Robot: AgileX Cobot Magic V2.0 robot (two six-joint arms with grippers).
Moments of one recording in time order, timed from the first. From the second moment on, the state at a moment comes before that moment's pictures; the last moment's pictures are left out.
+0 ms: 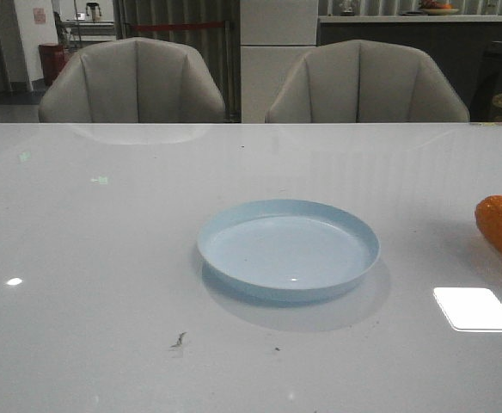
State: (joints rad) left arm -0.15 1.19 -0.65 -0.10 0.23 0.13; right arm -0.04 1.49 -1.01 0.06 0.53 0.03
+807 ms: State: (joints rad) left arm -0.15 1.18 -0.65 -0.10 0.23 0.13; right arm -0.04 1.87 -1.14 0.06 0.47 0.03
